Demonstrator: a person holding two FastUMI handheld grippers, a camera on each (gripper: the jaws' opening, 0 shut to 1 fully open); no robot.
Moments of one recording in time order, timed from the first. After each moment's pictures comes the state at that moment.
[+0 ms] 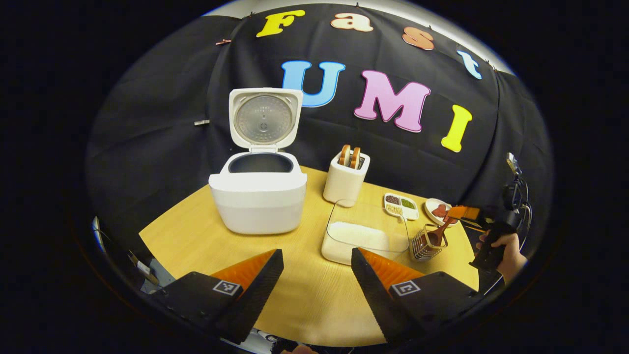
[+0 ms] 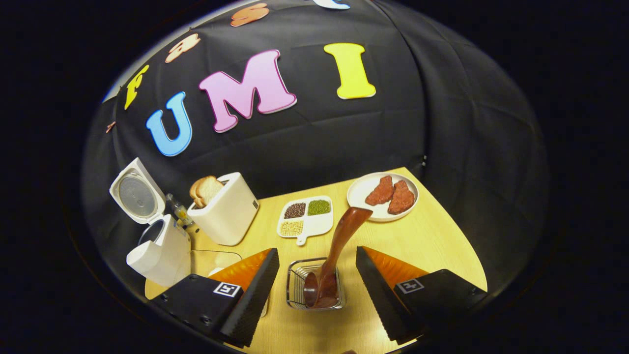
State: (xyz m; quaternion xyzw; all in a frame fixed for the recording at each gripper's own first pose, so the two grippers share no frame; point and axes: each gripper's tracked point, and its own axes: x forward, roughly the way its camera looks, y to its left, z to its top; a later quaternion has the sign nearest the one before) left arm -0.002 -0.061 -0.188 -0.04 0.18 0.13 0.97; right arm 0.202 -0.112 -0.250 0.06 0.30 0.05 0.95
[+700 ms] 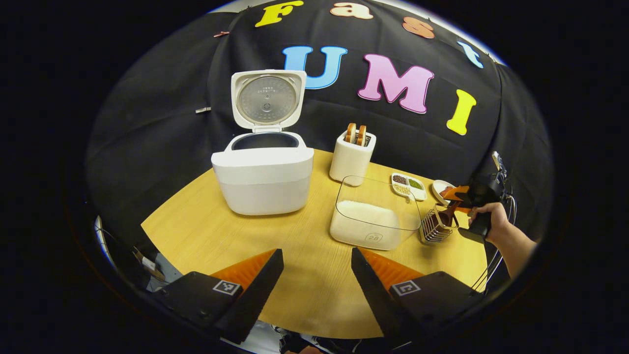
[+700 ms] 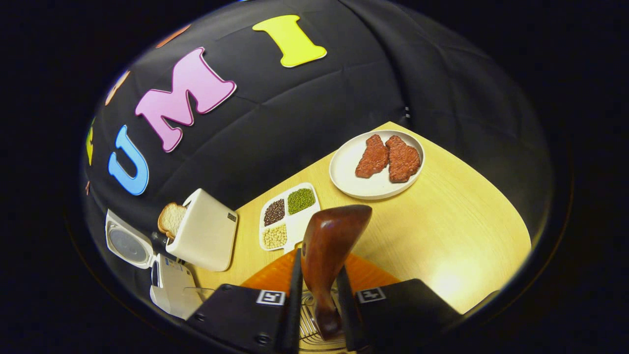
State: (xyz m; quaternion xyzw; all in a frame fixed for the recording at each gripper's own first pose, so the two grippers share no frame) left arm -0.011 -0.050 -0.220 -0.04 0.22 0.13 0.97; right arm 0.261 -0.115 -0.299 0.21 0.34 -0.03 0.92
